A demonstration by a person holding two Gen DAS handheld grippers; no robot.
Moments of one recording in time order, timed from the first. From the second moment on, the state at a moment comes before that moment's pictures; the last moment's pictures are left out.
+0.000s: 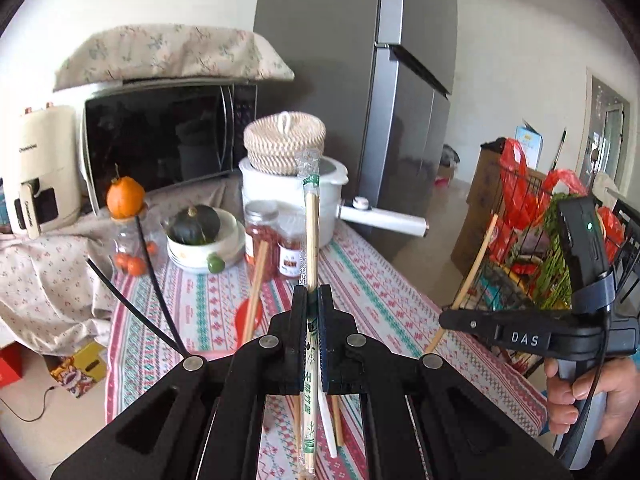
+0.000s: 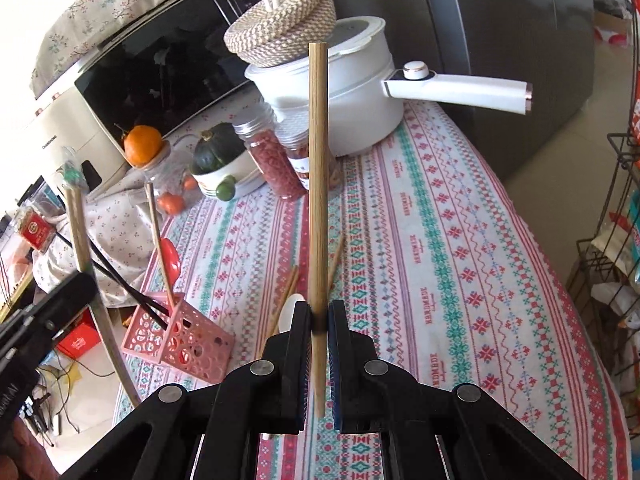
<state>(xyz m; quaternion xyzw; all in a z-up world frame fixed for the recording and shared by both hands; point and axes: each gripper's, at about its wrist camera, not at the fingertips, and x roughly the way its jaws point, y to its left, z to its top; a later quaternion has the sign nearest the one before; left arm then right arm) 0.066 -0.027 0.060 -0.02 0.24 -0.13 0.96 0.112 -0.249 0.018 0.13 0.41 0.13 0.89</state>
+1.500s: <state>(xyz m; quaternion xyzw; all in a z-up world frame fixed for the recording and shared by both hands) 0.049 0.073 -0.029 -0.03 0.34 -0.06 0.94 0.113 -0.155 0.043 0.13 0.35 0.19 0.91</state>
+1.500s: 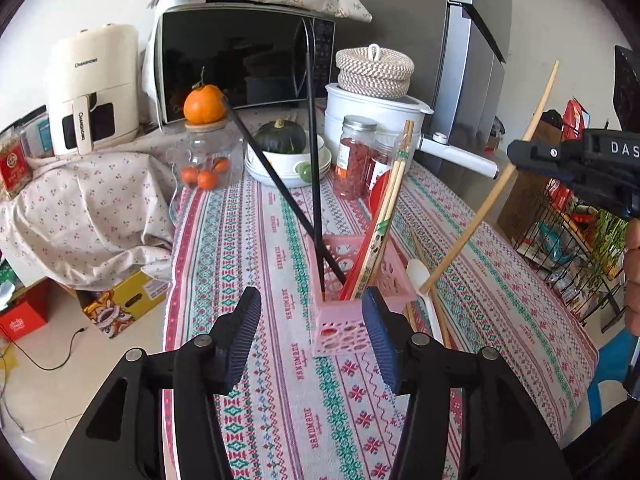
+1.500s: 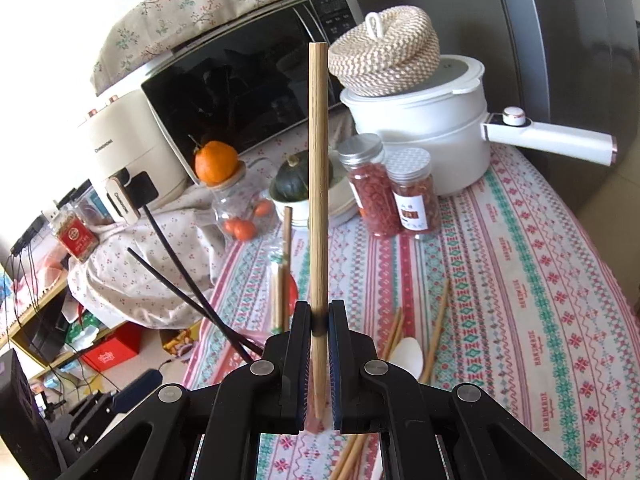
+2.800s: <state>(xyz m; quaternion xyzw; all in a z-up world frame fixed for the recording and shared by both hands) 0.044 0.100 -0.042 -0.05 0.43 -0.07 0.90 0.125 -0.082 0.031 0.13 0.28 0.20 0.93</state>
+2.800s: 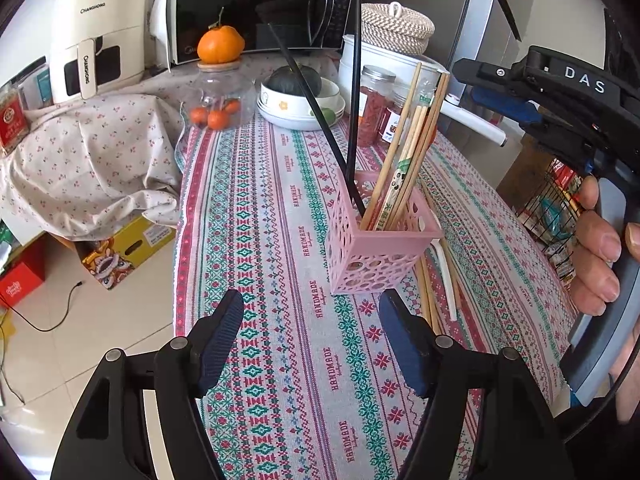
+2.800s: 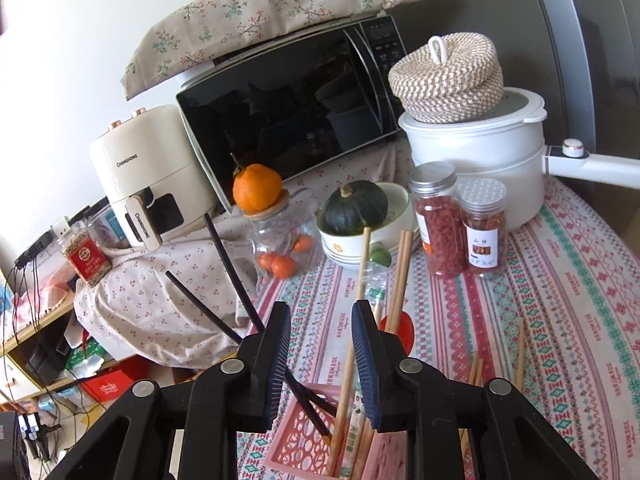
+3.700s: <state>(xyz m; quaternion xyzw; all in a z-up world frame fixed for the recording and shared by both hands) 0.060 0.059 -0.055 -0.02 0.46 -0.06 0.89 0.141 -0.191 -0.024 0.08 0.41 0.09 0.90</state>
